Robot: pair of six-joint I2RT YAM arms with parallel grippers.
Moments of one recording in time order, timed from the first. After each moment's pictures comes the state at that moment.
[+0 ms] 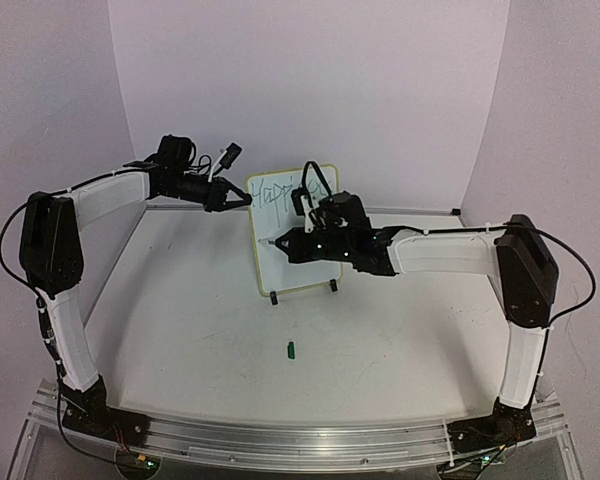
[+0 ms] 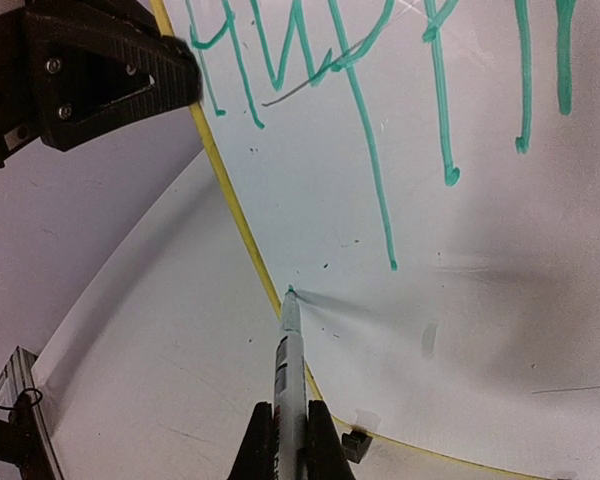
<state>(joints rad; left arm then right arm) -0.34 1.92 1.67 -0.39 0.93 0.22 0.84 1.96 1.43 0.12 -0.09 0.41</state>
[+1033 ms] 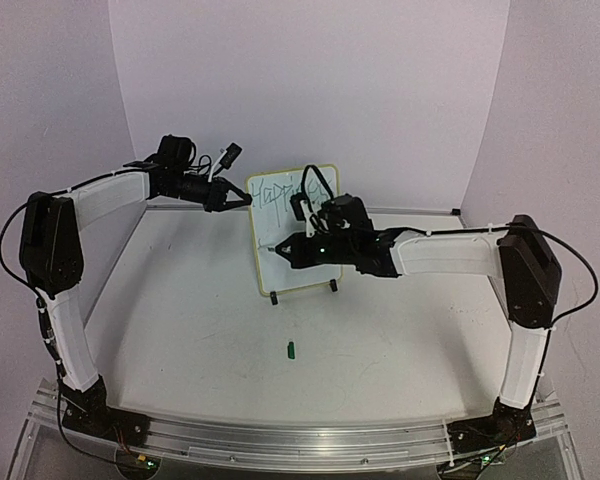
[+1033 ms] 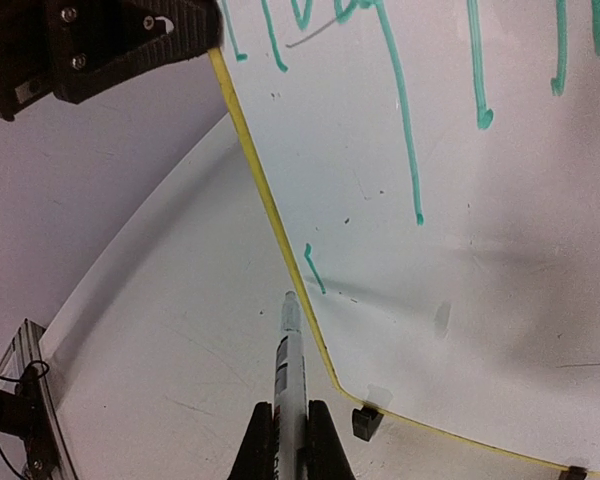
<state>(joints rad) -0.34 1.92 1.67 -0.39 0.92 0.22 0.84 1.94 1.40 0.10 -0.15 0.39</state>
